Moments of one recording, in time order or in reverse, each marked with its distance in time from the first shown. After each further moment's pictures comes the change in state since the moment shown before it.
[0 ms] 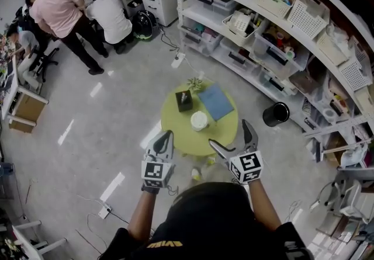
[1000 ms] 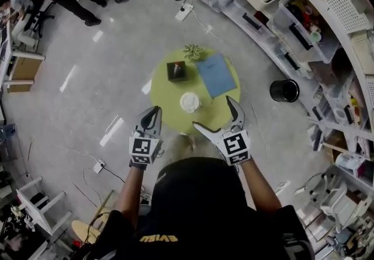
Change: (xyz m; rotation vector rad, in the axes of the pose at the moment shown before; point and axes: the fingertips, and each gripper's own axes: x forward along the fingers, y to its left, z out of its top) left arm 0.106 0.023 -0.079 -0.043 0.245 0.092; right arm 0.107 -0.047 -0.056 -0.034 0.201 0.287
